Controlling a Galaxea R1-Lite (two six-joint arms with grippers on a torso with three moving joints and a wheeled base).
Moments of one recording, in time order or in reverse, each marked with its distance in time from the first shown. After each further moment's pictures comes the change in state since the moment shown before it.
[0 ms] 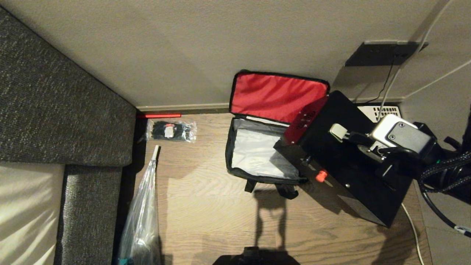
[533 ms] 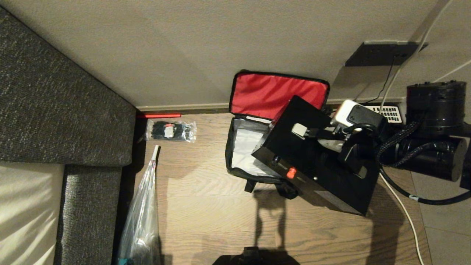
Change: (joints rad) left arm 0.000 0.000 0.000 0.000 0.000 0.000; right arm 0.024 0.201 -0.236 0.122 0.261 0.088
